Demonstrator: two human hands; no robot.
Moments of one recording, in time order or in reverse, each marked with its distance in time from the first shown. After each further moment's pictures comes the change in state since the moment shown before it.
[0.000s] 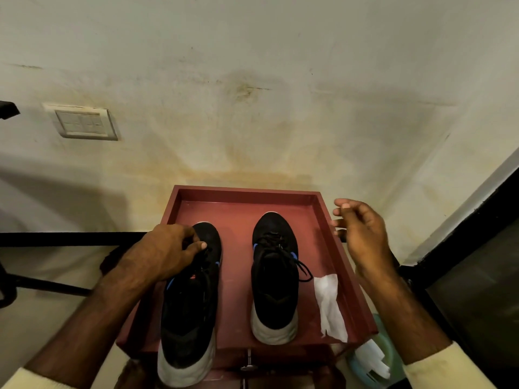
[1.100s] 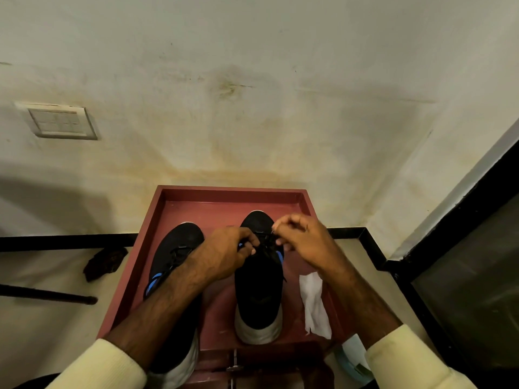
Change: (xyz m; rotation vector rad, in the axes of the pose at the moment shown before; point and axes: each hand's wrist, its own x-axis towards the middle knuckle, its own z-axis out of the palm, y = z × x) left_hand 0.028 0.093 0.059 -0.218 -0.086 0.289; right_hand -0.001 0.019 0.026 -0.258 -0.447 -0.004
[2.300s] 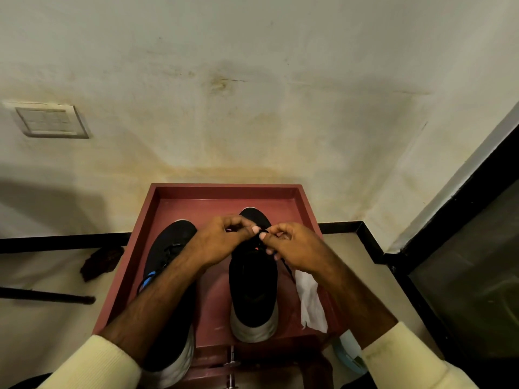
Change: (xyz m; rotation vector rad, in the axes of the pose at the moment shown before) left_hand 0.000 0.007 -0.004 -0.586 0.052 -0.069; right_hand -0.005 0.010 0.006 -0.193 -0.142 0.107
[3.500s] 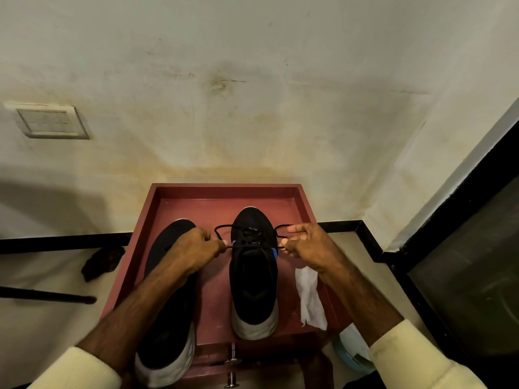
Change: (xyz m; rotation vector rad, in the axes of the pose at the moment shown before) left_hand -0.011 -0.029 -0.021 0.231 0.173 -0.373; right_hand 0.001 0.019 -0.008 0.312 0.153 0.233
